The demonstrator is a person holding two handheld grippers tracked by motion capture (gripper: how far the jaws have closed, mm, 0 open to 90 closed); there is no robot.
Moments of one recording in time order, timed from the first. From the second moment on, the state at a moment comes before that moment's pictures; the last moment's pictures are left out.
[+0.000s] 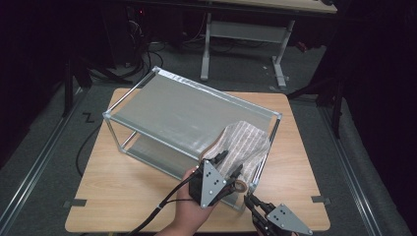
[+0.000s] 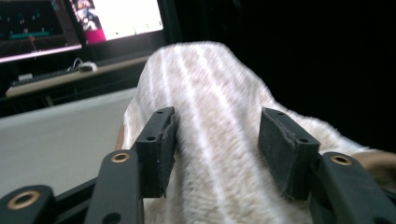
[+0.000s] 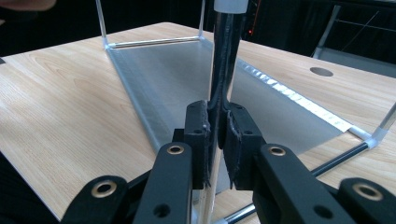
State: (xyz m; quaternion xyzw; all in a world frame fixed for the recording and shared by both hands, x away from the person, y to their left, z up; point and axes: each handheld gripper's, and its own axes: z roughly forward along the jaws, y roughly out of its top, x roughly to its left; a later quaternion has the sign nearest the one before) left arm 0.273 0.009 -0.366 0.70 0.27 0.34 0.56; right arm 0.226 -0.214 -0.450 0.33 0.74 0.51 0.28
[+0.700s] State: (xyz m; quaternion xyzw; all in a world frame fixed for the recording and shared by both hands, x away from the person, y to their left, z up) left arm 0.312 0.090 -0.371 0.68 0.33 0.37 0.54; right arm 0.226 -0.213 -0.450 0.34 0.74 0.51 0.28
